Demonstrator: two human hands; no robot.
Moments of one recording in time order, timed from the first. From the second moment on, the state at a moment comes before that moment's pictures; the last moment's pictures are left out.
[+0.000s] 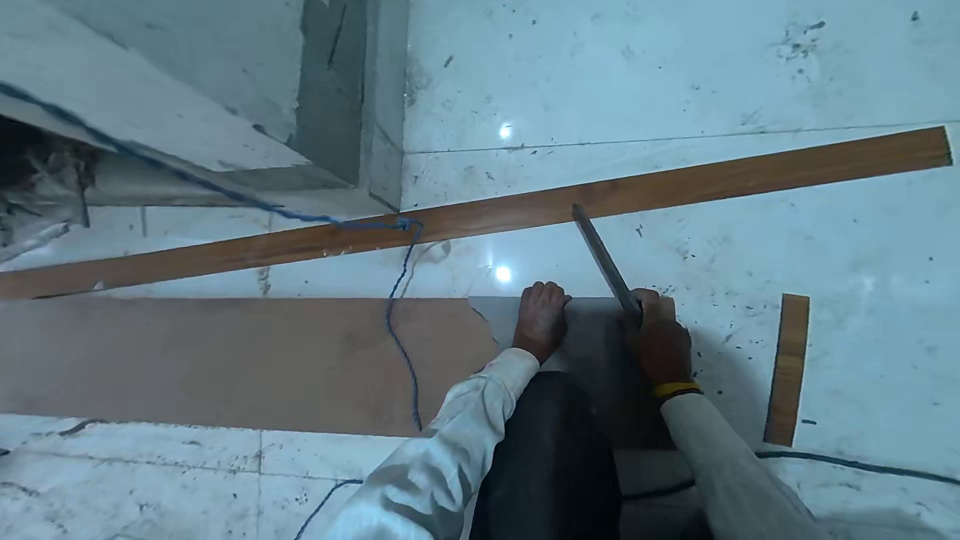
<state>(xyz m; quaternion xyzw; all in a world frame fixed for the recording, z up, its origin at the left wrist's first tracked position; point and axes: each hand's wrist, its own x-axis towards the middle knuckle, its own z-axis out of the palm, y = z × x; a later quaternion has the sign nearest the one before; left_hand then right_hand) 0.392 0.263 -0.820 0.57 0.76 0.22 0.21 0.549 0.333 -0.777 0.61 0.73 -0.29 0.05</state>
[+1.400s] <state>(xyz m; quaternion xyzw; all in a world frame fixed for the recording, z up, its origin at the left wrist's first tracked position) 0.367 0.262 -0.825 0.50 0.77 0.30 0.26 0.553 0.235 -0.735 0.61 0.48 -0.64 -0.01</state>
